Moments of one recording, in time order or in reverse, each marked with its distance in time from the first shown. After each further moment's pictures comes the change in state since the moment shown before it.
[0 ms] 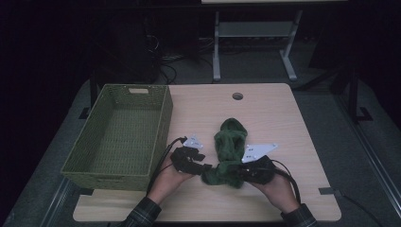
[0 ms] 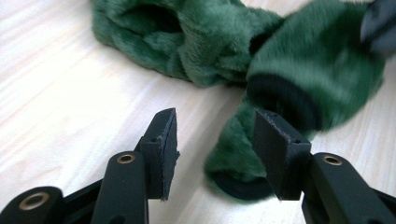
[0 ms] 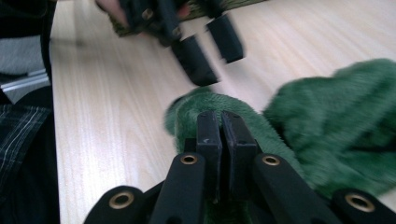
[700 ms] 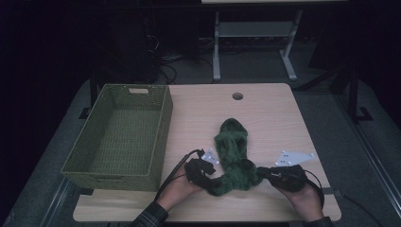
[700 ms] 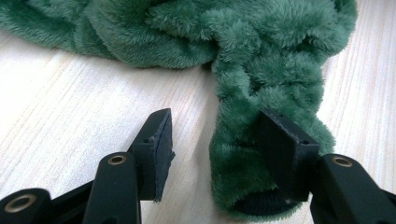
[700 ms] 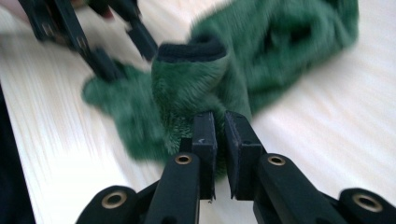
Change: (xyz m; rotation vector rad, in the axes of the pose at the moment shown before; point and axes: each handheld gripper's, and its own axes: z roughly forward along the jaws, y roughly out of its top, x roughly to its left) left arm -0.029 -0.003 0.036 0.128 -0.063 0.094; right arm -0.019 -0.070 -0.047 -0.001 -0.152 0.166
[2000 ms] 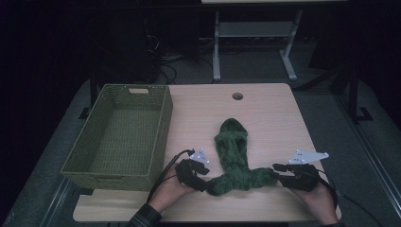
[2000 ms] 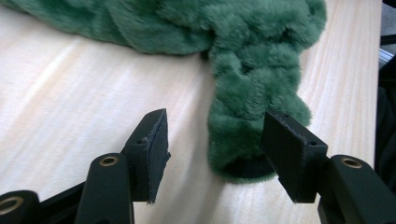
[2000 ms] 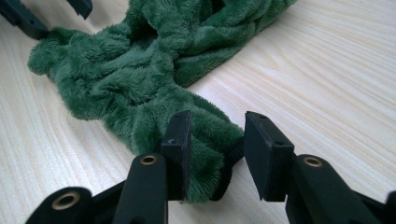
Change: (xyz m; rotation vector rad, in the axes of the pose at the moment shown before) left arm 0.001 -0.015 -0.020 -0.043 -0.039 -0.030; right arm -0.030 -0.020 -0.013 0.018 -0.056 0.057
